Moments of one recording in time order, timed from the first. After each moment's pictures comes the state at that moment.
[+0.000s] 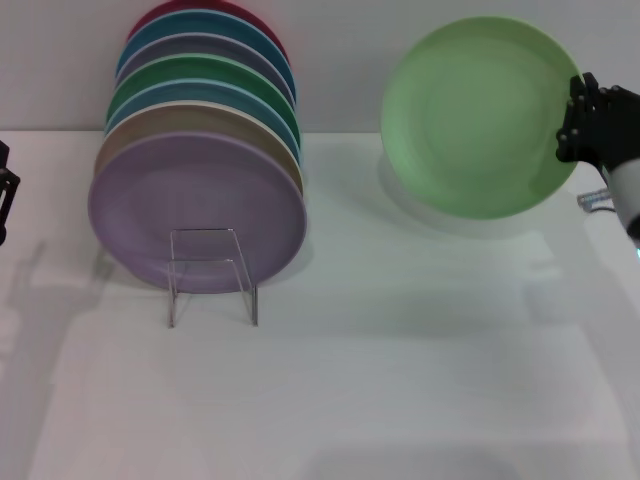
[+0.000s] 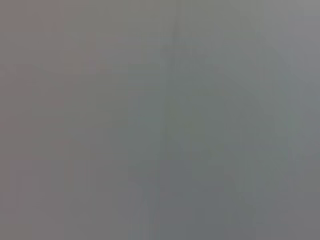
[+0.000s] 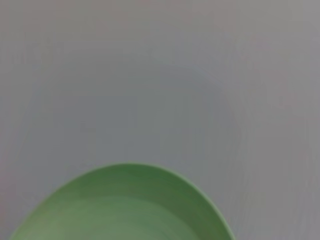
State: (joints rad) left arm -0.28 -2.07 -0.83 -0.27 2.26 1.55 -0.16; right arm 0.22 2.08 1.30 0.92 -2.61 -0.58 -0.45
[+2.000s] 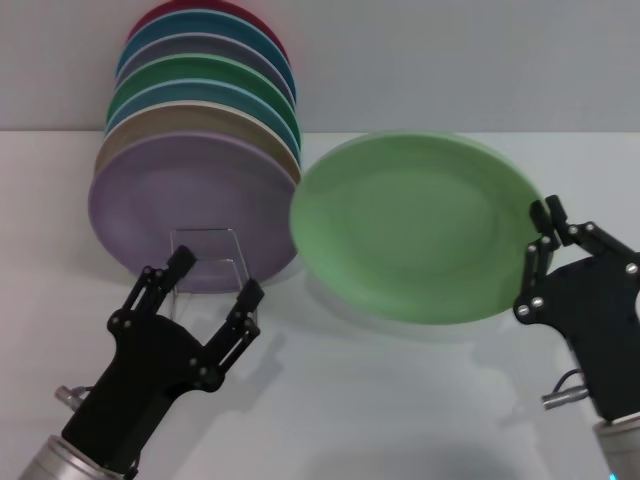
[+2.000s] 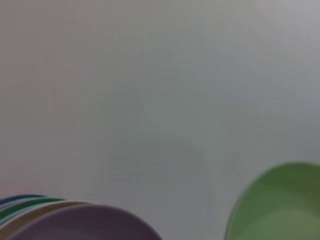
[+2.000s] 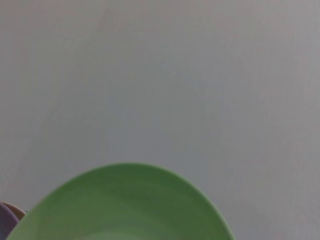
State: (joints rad) left arm -0.23 -2.08 -0.27 -0.38 2.26 1.55 -0.14; right arm 0.16 2.09 0.36 0.61 -2.12 -1.57 -0.66
